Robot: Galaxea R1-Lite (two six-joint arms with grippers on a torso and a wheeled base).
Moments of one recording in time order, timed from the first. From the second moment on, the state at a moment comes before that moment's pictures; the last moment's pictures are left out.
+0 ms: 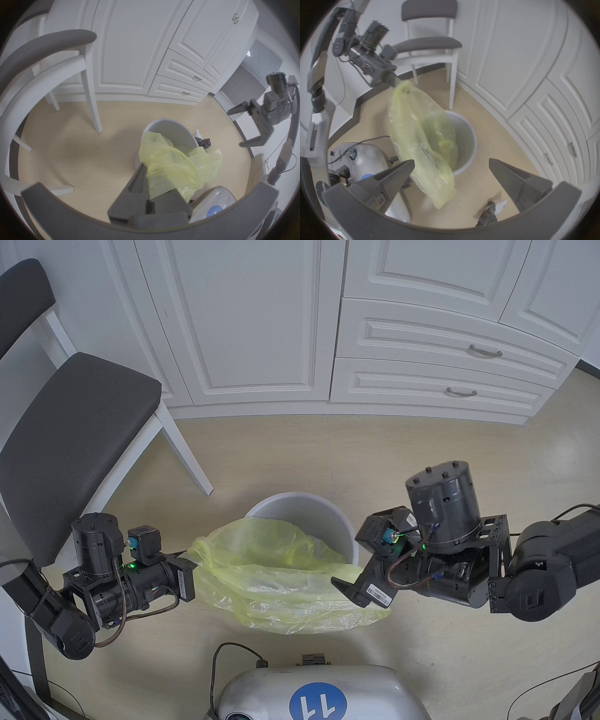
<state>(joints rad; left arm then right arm) -0.32 1.82 -0.38 -1.12 -0.21 -0.05 0.80 1.79 -0.97 -0.32 -0.27 -0.51</state>
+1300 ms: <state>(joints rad) -0.25 1.80 -0.37 -1.13 -0.23 -0.06 0.97 2.11 -1.19 -0.28 -0.36 -0.44</state>
